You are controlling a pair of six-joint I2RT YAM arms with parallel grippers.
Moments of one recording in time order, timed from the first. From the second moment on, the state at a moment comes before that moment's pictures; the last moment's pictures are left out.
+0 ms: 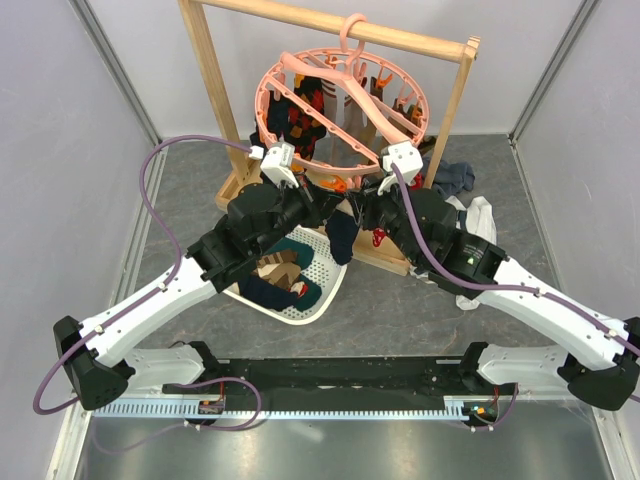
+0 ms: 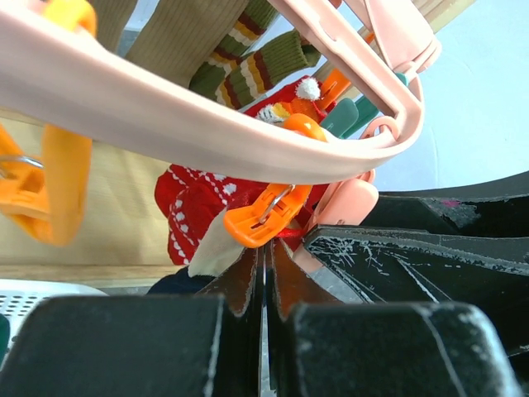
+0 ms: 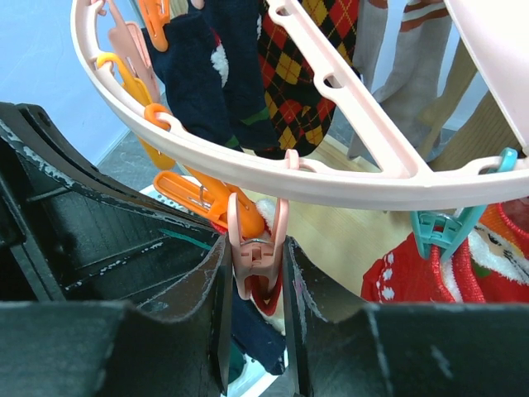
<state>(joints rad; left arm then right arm) -0.86 1.16 1.15 -0.08 -0.16 -0.67 0.98 1.15 1.28 -0.24 0.47 0.23</state>
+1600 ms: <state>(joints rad) -0.87 1.12 1.04 0.03 -0.14 -0.76 0.98 1.06 1.19 -0.25 0.42 0.19</state>
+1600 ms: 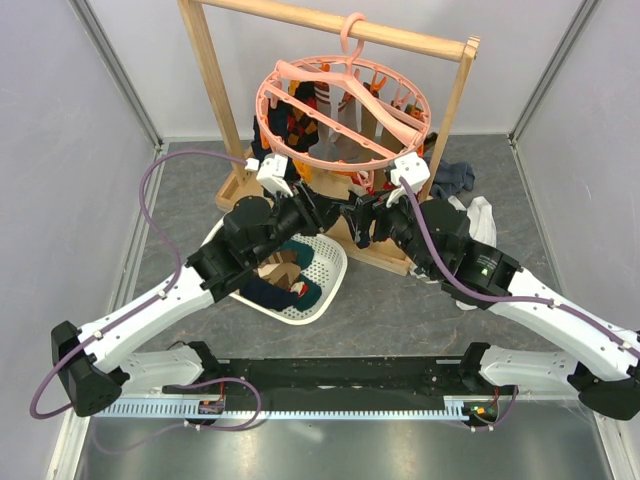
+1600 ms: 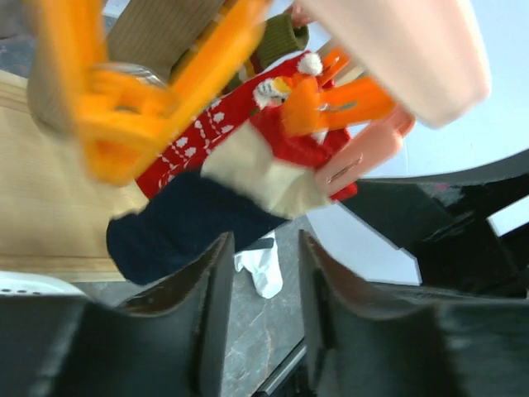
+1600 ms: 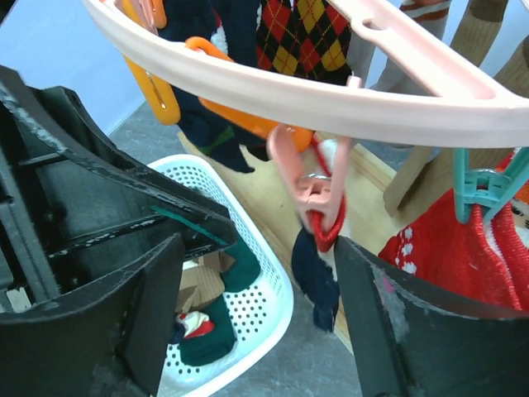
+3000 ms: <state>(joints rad) -0.85 1.32 0.98 0.62 0.01 -0.30 0.98 1.11 1.47 -0.48 0.47 0.13</state>
